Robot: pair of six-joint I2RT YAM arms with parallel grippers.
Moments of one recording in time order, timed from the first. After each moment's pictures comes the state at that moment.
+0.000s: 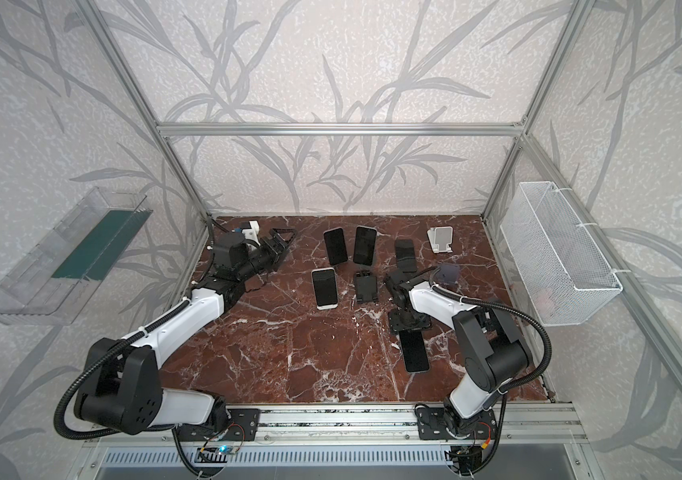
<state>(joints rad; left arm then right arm) -0.23 1.39 0.89 0.24 0.37 -1.11 0.45 1.64 0.94 -0.83 0.13 0.38</state>
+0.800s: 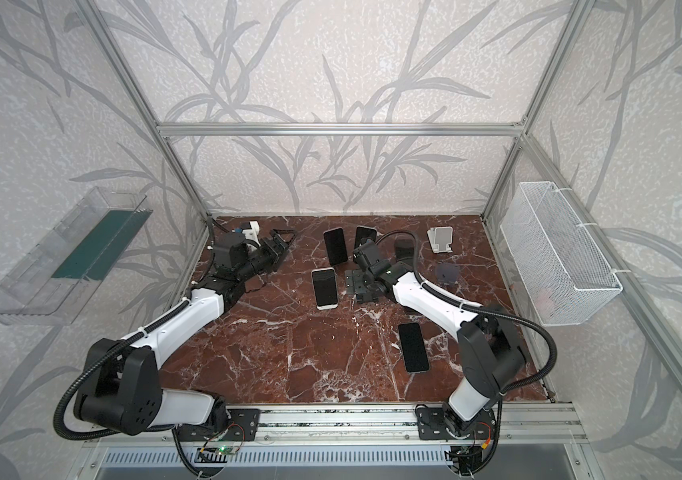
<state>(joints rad) -0.23 1.39 0.89 0.23 0.37 -1.08 0.63 1.70 1.25 -0.47 0.17 0.42</state>
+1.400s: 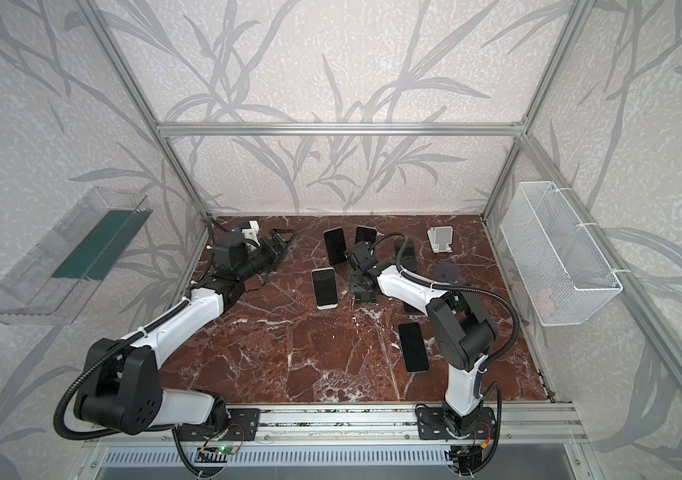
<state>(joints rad) -0.22 1.39 0.89 0.23 0.38 -1.10 0.63 1.85 1.28 -0.47 0.23 0.52</state>
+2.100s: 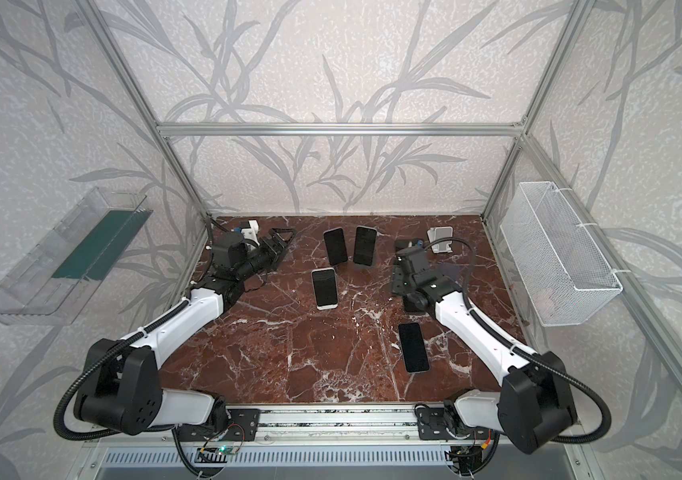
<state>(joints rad) -0.22 1.39 0.89 0.25 0.38 -1.10 0.30 1.24 0.89 -0.47 0.25 0.48</state>
